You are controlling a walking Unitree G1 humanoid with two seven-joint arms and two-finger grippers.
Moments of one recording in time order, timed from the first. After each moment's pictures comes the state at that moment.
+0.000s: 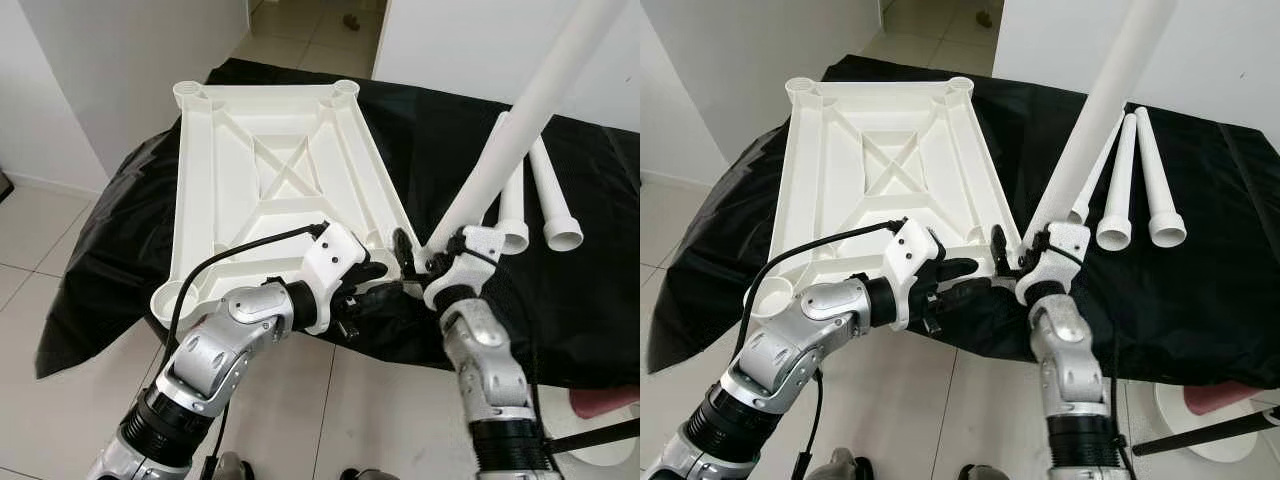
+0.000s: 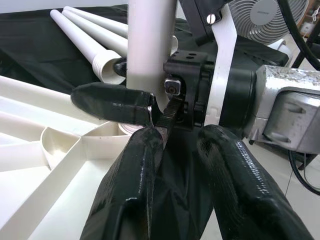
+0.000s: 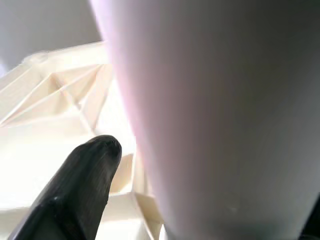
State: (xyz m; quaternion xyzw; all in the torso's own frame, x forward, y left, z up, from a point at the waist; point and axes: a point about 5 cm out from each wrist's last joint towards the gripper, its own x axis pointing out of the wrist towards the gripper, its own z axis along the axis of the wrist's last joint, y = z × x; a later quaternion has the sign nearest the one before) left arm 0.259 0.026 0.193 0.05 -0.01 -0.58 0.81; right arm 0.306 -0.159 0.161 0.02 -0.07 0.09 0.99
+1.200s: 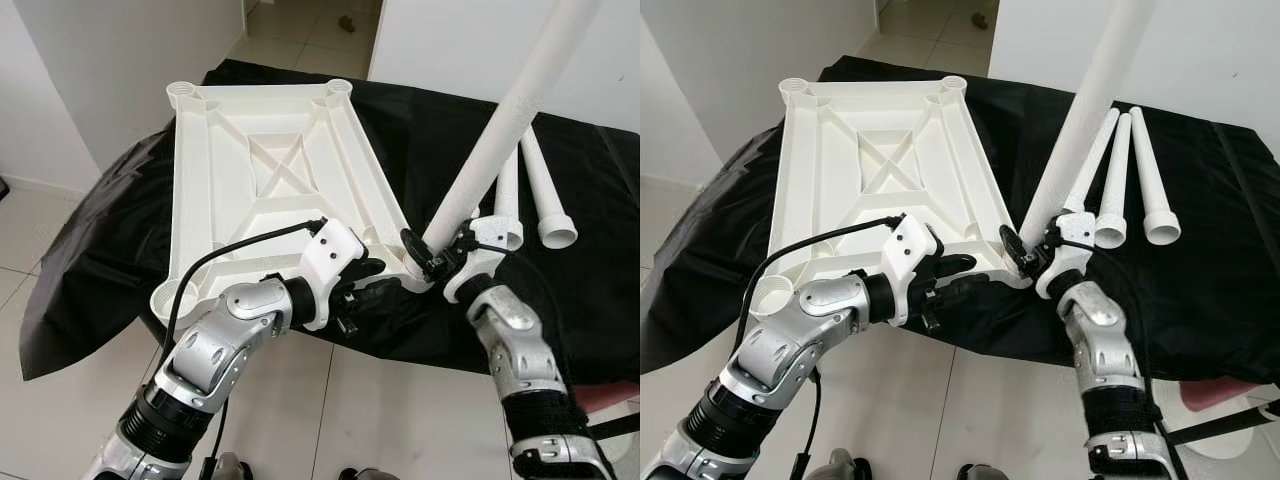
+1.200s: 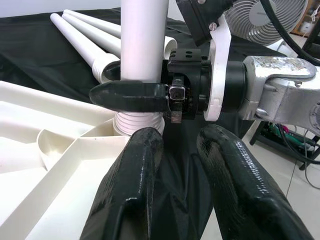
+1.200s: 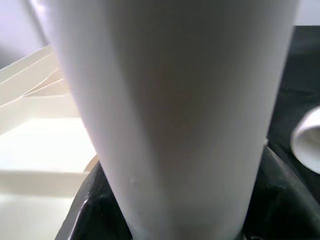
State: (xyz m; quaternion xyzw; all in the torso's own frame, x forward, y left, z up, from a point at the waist) left arm 0.262 0.027 0.195 0.06 -0.01 -0.58 0.81; right arm 0.322 -0.182 0.154 -0.01 -0.06 0.15 0.99
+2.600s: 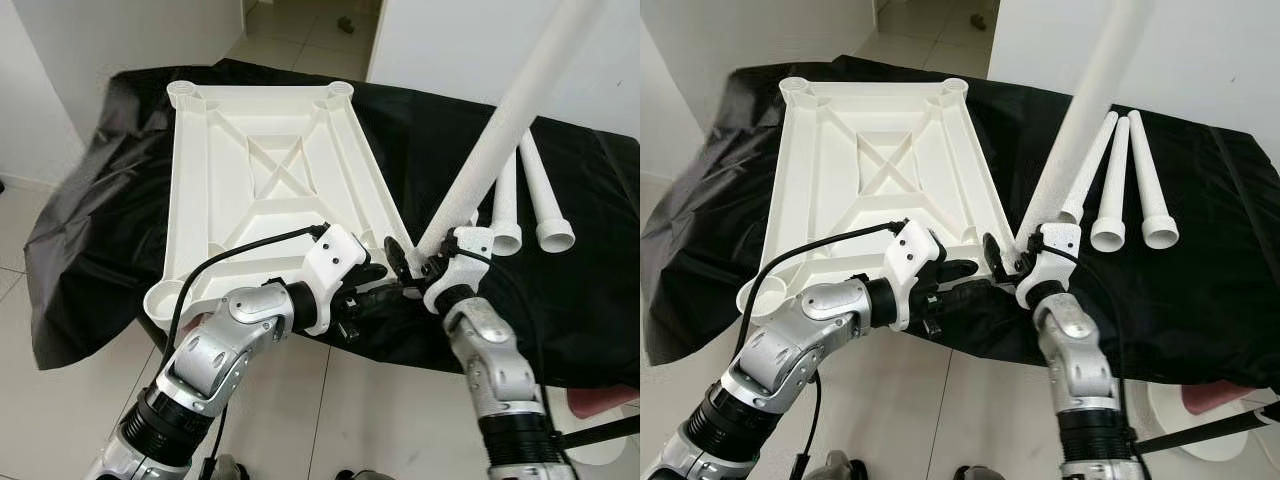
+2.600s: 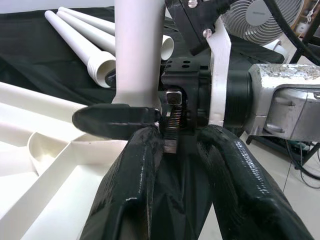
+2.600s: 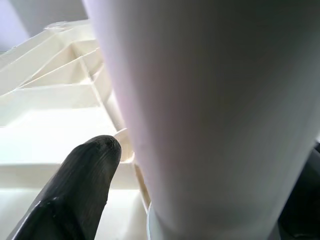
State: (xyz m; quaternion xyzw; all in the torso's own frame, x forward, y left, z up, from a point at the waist) left arm 0.258 0.026 0.193 0.06 0.00 -0.58 0.81; right arm 0.308 -0.161 0.153 0.00 -0.04 0.16 0.99
